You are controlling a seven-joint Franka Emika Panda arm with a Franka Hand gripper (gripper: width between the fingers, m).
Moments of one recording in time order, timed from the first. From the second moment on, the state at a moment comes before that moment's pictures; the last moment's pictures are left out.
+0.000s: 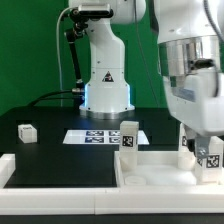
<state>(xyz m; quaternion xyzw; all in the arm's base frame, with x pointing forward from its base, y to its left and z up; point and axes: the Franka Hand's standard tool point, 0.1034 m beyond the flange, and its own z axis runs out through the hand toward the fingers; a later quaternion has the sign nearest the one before) 0.628 0.100 0.073 -0.64 0.76 0.02 0.09</state>
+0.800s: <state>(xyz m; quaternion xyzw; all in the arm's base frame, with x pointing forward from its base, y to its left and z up) 0.627 0.120 0.076 -0.76 0.64 0.01 0.06</state>
